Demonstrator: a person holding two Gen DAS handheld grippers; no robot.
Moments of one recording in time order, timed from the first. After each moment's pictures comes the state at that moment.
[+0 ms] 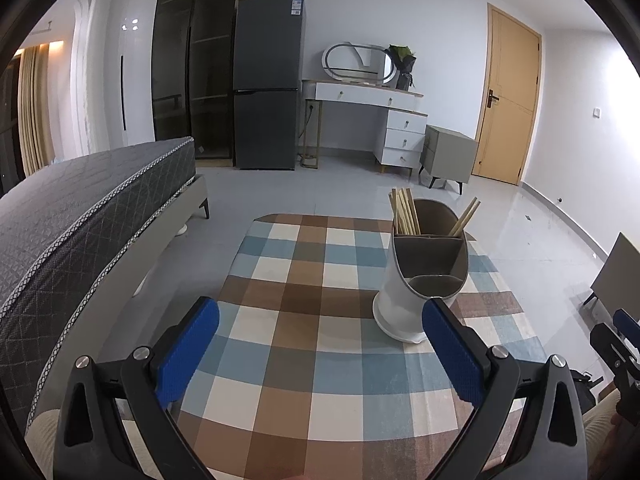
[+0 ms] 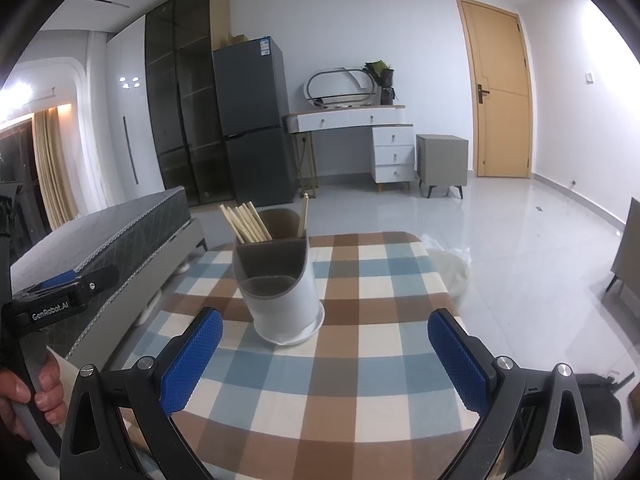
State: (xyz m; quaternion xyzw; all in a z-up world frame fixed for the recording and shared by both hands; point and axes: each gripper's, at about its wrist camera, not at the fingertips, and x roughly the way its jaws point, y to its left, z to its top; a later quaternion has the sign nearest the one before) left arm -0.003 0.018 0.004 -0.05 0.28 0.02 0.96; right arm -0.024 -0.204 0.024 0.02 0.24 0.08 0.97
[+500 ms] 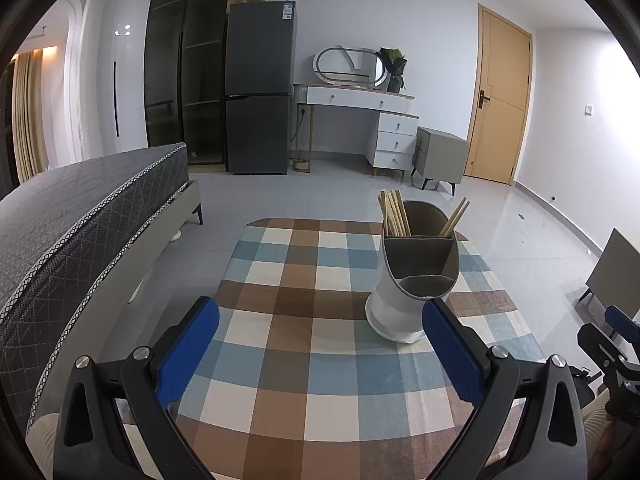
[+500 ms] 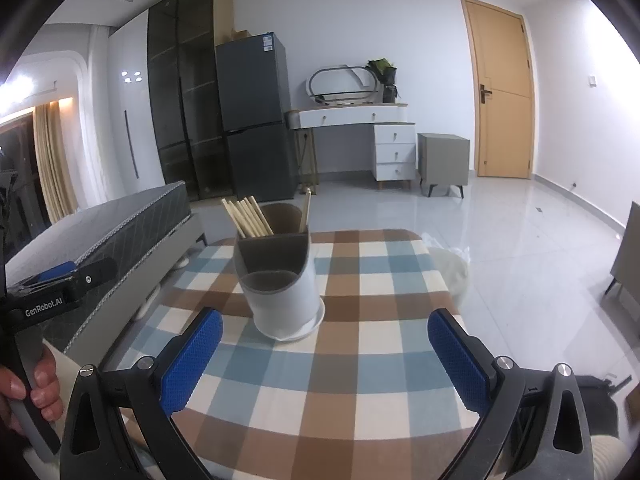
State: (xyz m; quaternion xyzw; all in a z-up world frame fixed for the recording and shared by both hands) left arm -0.006 0.016 0.005 -0.04 0.27 0.01 0.96; right arm -0.025 -0.200 0.021 0.01 0.25 0.08 0.97
